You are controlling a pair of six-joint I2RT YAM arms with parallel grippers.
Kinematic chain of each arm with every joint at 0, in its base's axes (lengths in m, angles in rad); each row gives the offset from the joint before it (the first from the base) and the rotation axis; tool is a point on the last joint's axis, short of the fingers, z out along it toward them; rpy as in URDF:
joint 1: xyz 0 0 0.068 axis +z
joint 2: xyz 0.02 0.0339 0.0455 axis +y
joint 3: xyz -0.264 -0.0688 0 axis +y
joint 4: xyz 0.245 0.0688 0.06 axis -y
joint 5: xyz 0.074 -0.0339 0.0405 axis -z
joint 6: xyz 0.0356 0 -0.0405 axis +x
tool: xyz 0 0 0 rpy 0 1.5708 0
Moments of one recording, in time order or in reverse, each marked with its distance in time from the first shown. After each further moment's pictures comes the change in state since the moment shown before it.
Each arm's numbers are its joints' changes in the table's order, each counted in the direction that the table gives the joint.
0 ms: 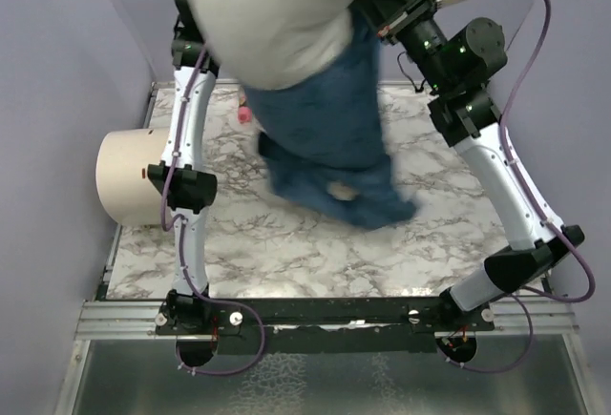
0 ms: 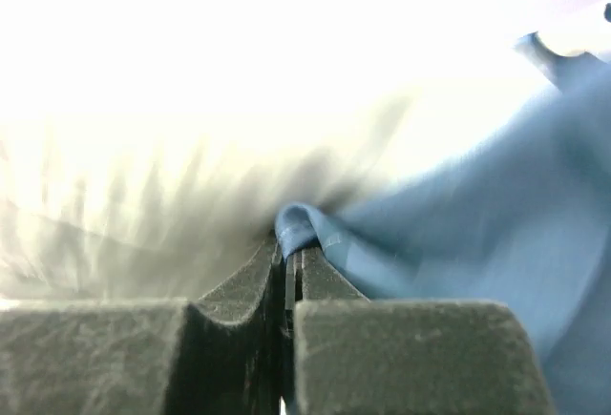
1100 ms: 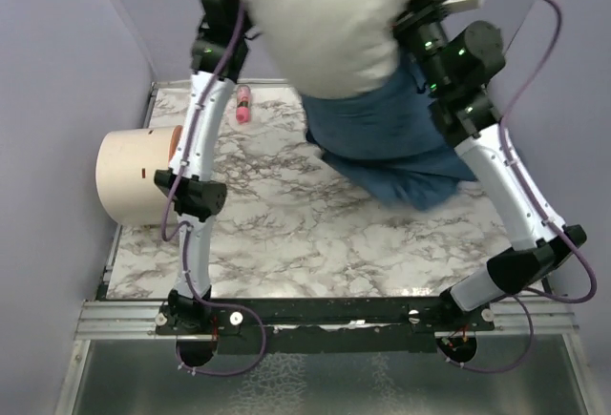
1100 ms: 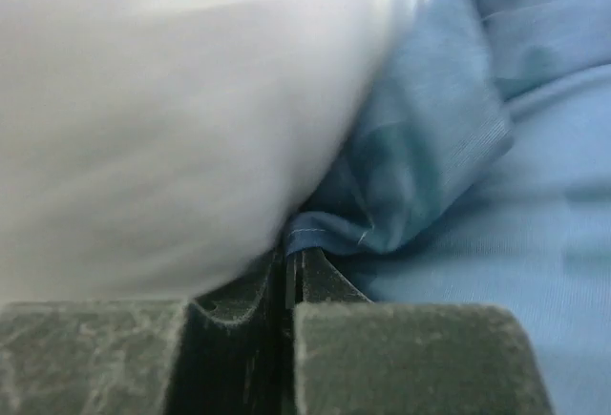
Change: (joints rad) left arm -0.167 -0.105 0.074 -0.150 -0.048 0.220; right arm -0.082 -0.024 0.071 -0.024 0.091 -0.088
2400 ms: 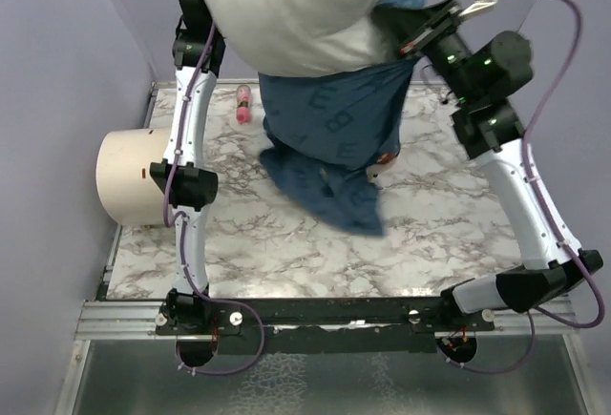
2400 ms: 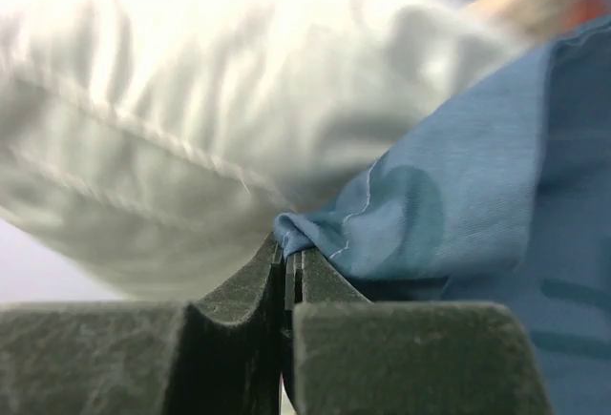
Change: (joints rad) left arm 0.227 0.157 -0.087 0.071 0.026 -0.101; right arm 0.112 -0.111 0.066 0.031 -0.174 -0.019
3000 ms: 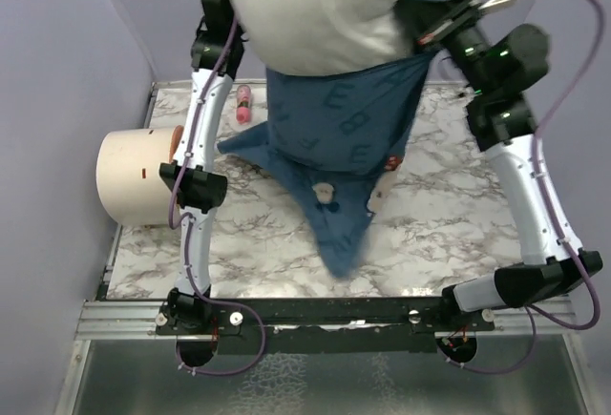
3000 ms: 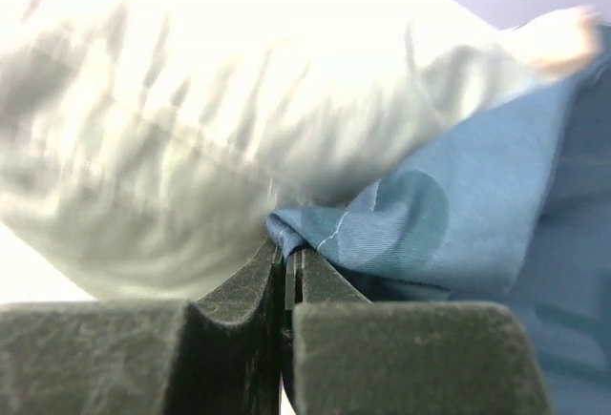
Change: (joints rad) left arm -0.057 0.006 -0.020 -0.062 -0.040 0.067; right arm -0.078 0.008 -0.019 -0.013 -0.055 0.018
